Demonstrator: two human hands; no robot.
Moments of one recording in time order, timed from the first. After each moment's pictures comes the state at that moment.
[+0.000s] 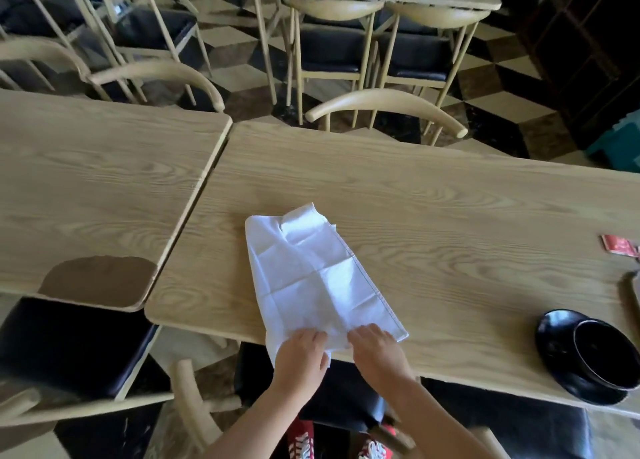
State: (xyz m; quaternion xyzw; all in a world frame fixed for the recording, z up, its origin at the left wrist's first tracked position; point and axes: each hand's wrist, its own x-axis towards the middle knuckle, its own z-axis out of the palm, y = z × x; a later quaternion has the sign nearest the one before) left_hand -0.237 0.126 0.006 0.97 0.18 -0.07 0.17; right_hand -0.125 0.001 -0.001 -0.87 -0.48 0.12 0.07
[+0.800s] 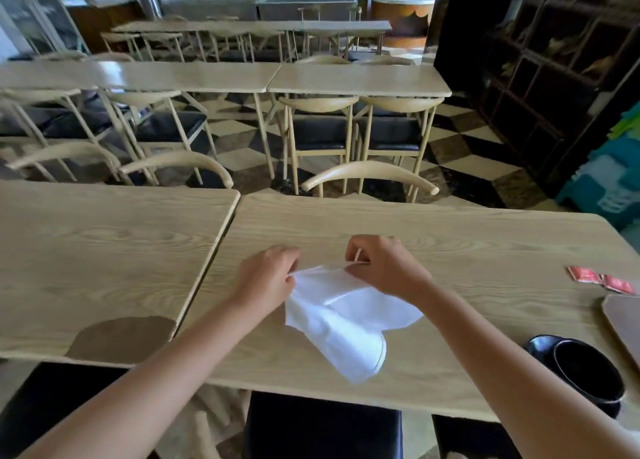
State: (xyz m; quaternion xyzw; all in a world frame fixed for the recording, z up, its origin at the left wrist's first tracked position) left_hand -0.189 0.226 0.212 0.97 0.15 0.15 0.08; right_hand -0.077 0.057 0.253 -0.85 -0.43 0.13 0.28
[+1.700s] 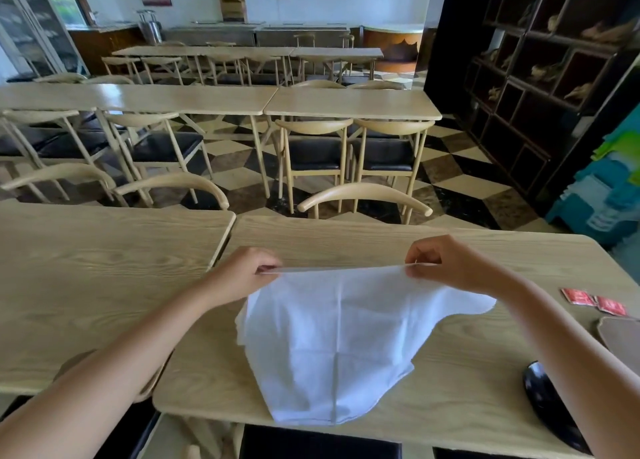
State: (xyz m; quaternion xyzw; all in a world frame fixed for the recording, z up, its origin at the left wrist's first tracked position) left_hand -0.181 0.284 0.250 0.95 0.03 0.02 0.30; right_hand -0.002 -0.002 0.281 -0.82 -0.44 0.18 0.30
